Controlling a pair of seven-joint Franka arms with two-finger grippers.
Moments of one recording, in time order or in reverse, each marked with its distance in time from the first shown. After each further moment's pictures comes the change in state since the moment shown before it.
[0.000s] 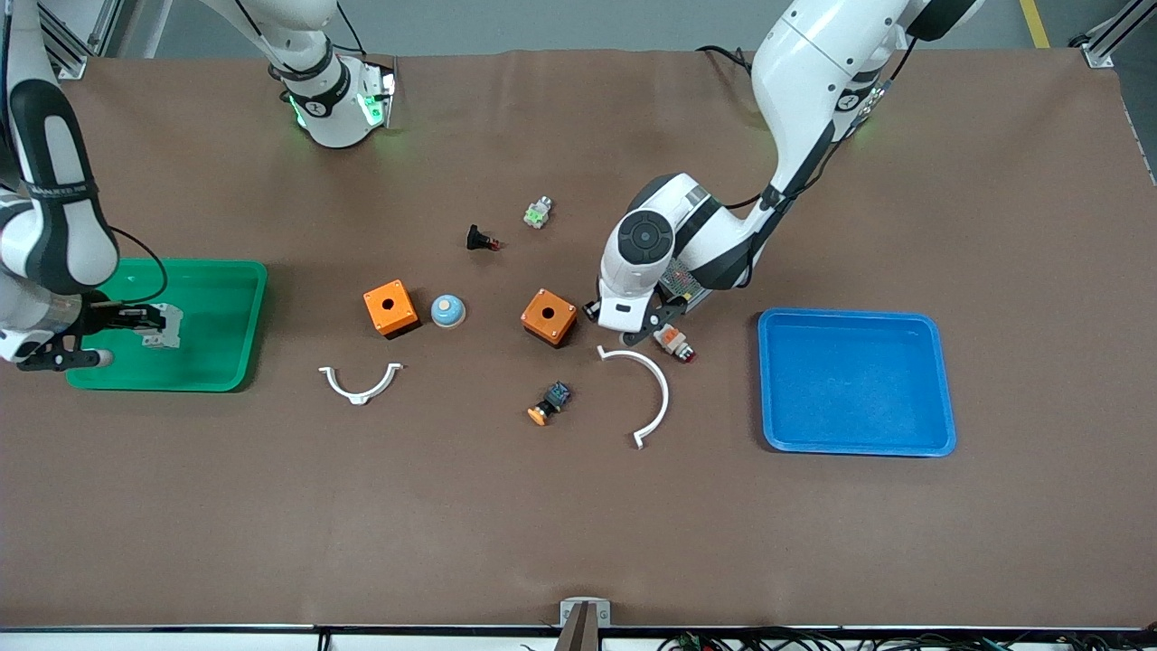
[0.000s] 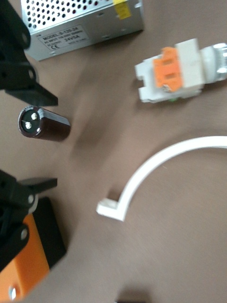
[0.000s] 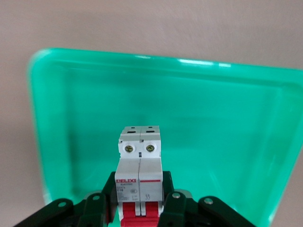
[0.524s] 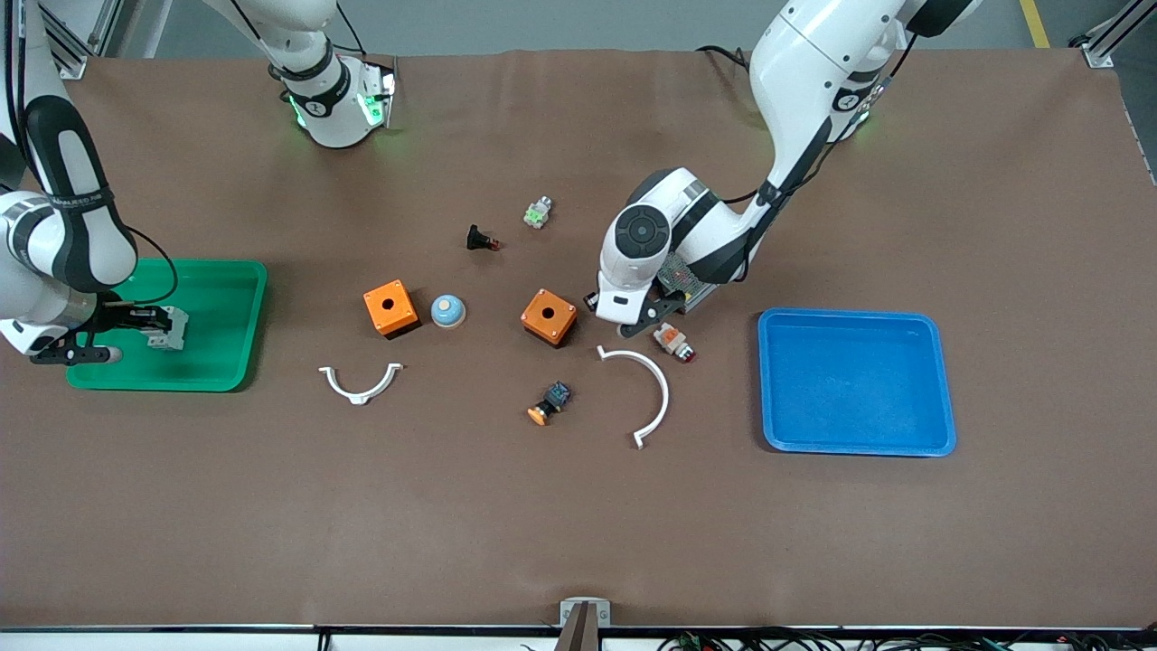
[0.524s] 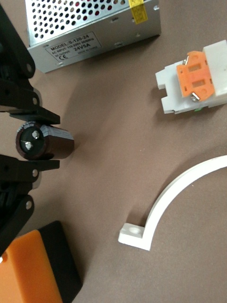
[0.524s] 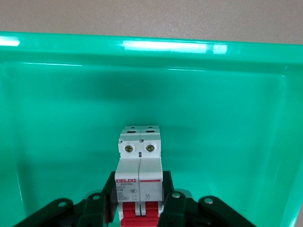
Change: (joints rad) left arm -0.010 0.003 -0.020 -0.059 -0.001 0.009 0.023; right arm -0.051 0.073 -0.021 -0.140 -0.001 0.282 -0.003
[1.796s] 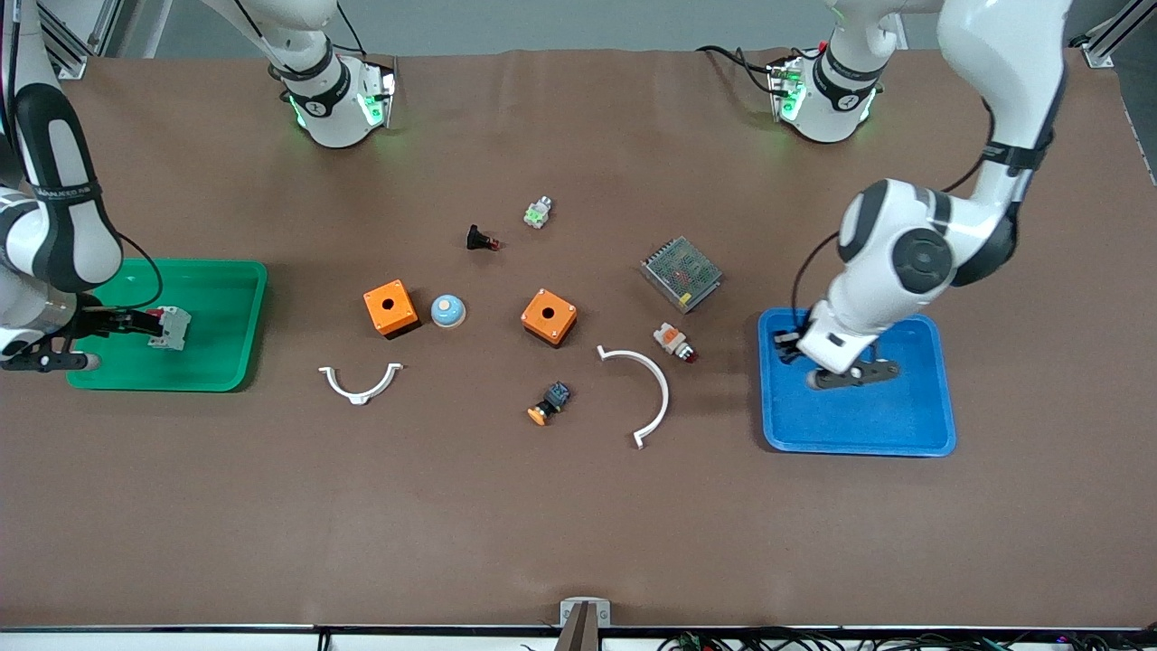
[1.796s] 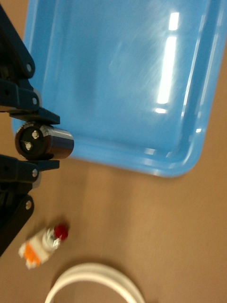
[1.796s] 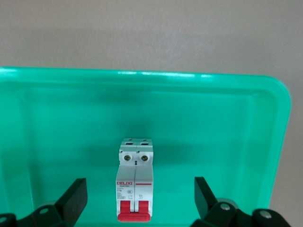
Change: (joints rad) left arm 0.449 -0.308 -0.002 -0.215 -0.001 -0.009 0.819; right arm 0.020 -0.026 -0.003 0.028 -0.022 -0.014 0.043
